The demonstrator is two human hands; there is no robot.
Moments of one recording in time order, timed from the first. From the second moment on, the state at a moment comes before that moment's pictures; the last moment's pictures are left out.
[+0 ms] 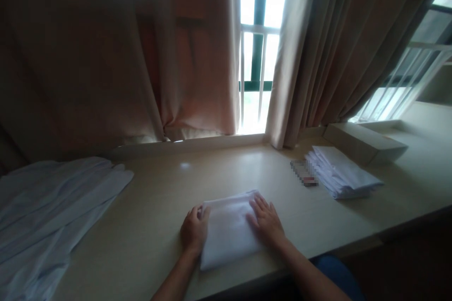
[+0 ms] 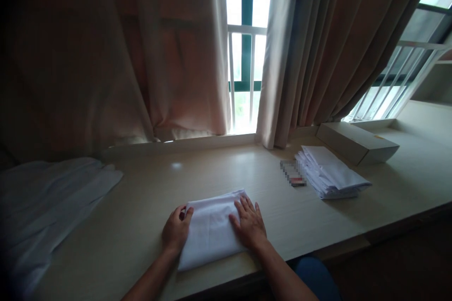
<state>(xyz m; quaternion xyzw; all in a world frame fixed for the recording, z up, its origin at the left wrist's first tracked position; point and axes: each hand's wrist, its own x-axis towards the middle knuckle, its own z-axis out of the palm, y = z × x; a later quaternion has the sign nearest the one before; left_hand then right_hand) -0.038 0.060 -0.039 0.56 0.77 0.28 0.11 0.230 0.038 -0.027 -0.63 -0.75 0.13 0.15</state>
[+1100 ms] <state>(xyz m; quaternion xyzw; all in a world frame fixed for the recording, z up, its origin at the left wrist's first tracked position) -0.047 0.098 -0.007 0.45 0.65 0.40 0.46 0.224 0.046 -0.027 -0.65 -0.74 0.11 0.14</state>
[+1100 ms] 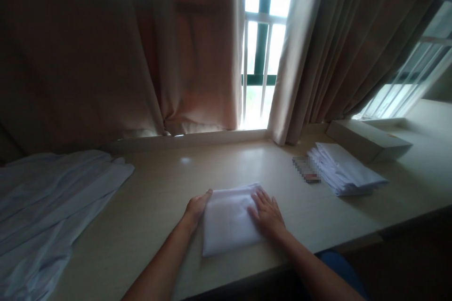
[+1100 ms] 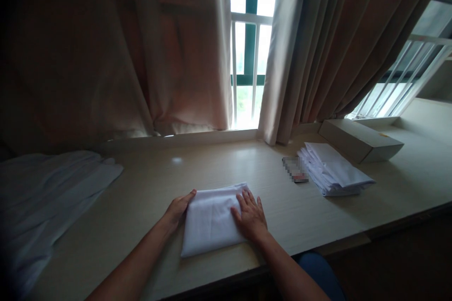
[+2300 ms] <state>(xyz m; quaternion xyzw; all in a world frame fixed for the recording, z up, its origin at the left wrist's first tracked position) -0.050 0.090 -0.047 0.46 0.73 0.44 0.25 0.222 0.041 -0.020 -0.64 -0.75 0.12 0.14</state>
